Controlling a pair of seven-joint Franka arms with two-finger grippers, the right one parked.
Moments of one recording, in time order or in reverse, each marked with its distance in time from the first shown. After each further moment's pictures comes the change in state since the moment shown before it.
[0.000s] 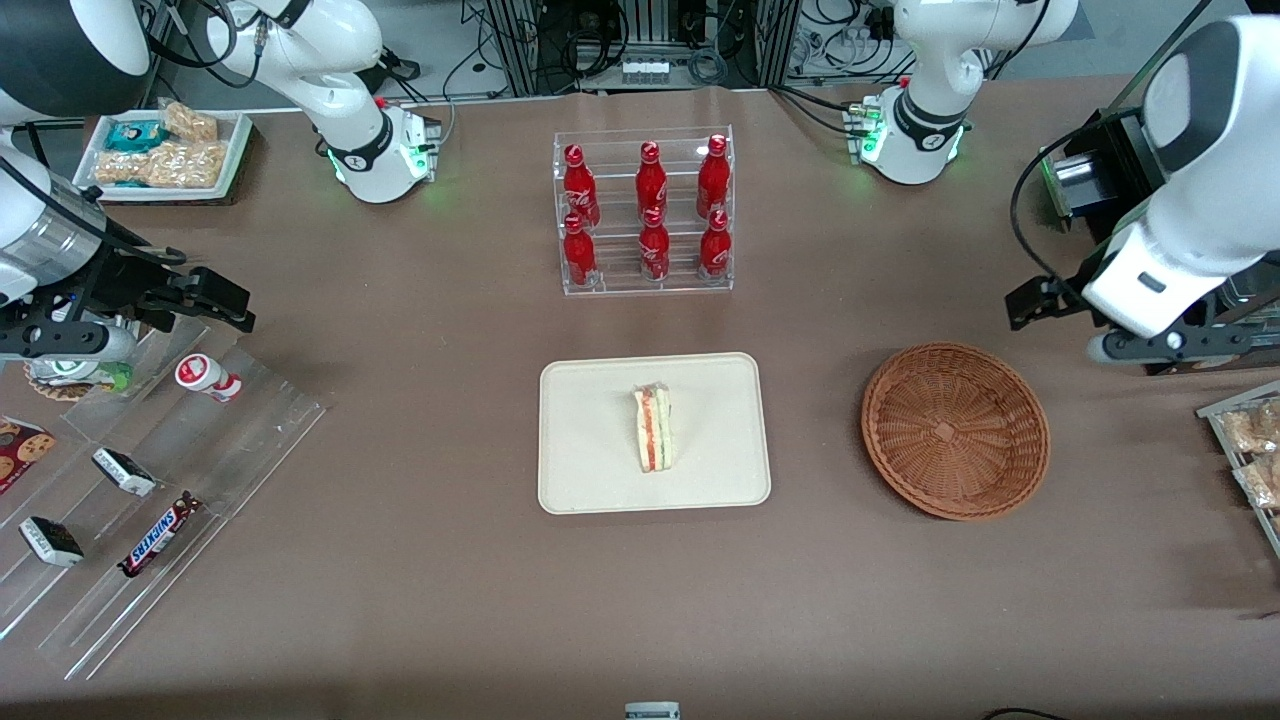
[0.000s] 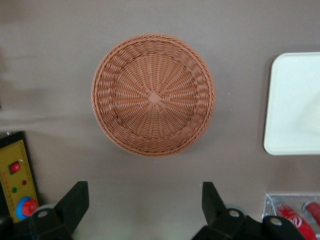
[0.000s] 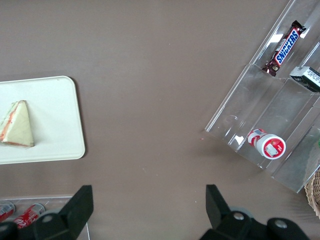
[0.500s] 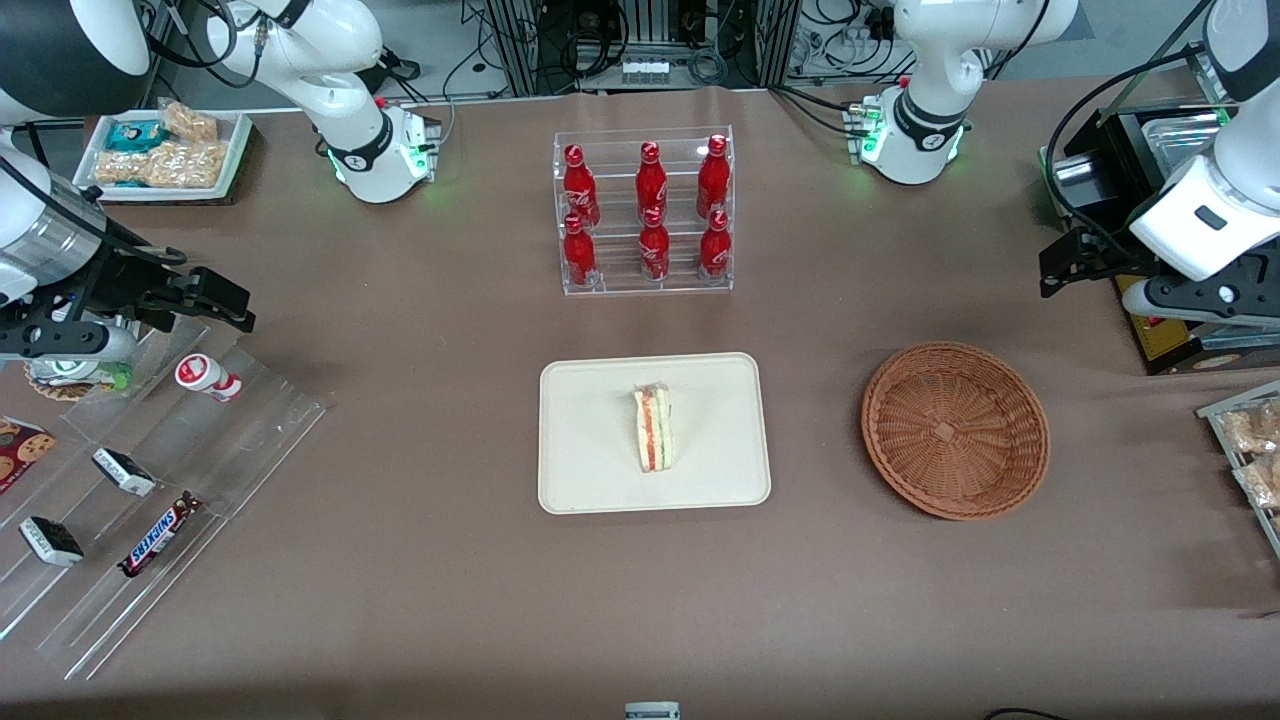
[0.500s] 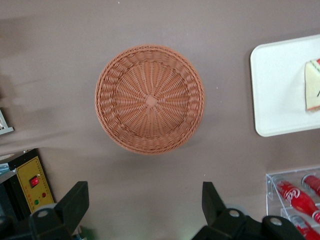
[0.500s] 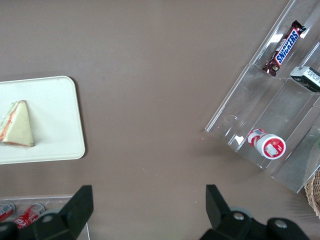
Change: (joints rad) arm 0.003 -0.025 0.017 0.079 -0.019 -0.079 0.145
